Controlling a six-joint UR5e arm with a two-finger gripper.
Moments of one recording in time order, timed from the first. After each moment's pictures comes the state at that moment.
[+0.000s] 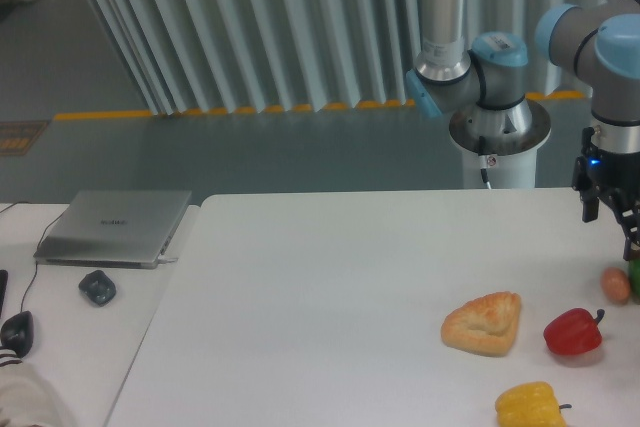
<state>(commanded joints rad) 2.57 -1.76 -1.56 -1.26 1.51 1.54</state>
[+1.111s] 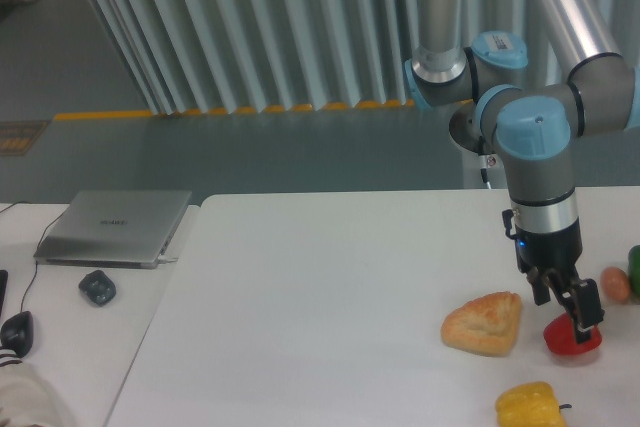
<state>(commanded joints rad) 2.34 -2.01 -1.44 -0.95 1.67 1.32</state>
